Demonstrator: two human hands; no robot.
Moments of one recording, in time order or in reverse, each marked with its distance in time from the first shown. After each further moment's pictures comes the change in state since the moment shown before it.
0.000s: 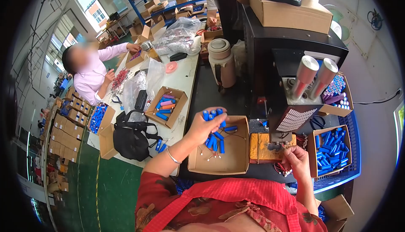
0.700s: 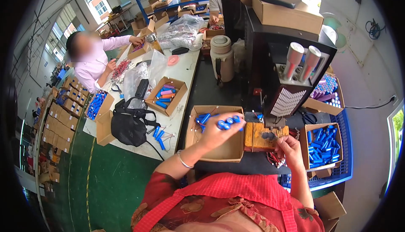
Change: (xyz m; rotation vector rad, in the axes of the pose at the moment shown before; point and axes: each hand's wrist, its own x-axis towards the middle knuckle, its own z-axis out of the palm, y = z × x) left_hand -0.044 -0.011 0.060 0.329 0.021 0.501; right_hand -0.001 -0.001 -0.004 -0.056 -0.080 -0.028
